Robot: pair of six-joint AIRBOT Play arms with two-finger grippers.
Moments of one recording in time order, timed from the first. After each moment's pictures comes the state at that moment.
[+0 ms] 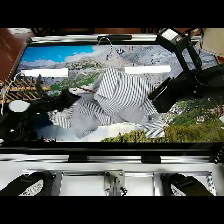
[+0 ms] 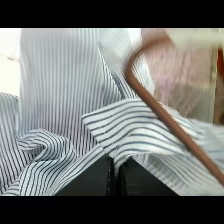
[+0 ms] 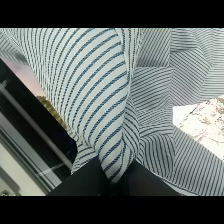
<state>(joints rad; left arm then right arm) -0.09 -1.06 0.80 0.48 -0.68 -1.39 0.32 -1.04 1.59 -1.26 1.59 1.14</state>
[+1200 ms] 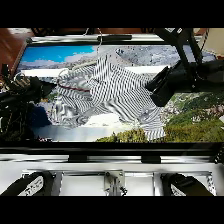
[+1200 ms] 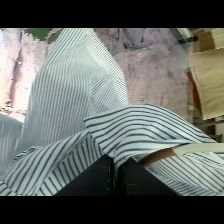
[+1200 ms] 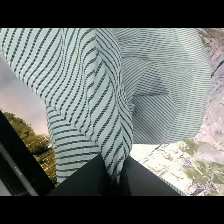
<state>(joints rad) 0.21 -1.03 0.91 0.39 -0.92 -1.27 0.32 -1.04 1.59 -1.26 1.44 1.00</state>
